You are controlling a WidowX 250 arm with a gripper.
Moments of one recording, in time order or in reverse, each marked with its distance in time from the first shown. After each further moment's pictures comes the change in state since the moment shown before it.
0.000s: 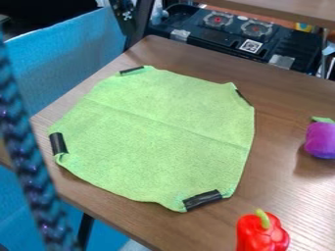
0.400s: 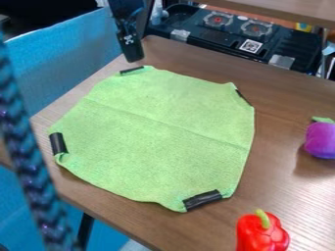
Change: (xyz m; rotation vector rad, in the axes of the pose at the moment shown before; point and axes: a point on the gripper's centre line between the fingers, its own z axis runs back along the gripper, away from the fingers) arm -0.006 -0.044 -0.020 -0.228 -0.021 -0.087
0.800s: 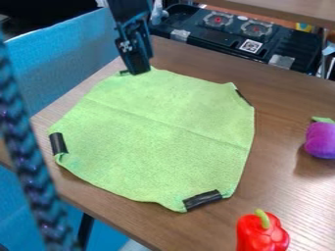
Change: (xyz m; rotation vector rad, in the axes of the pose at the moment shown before) arm 0.008 -0.078 0.012 -0.197 -0.059 -0.156
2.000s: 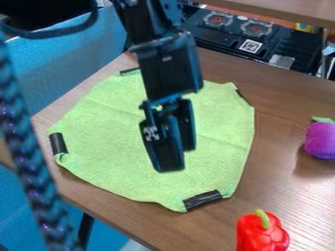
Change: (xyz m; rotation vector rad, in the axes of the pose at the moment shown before) arm 0.039 -0.157 -0.045 -0.309 0.031 -0.144
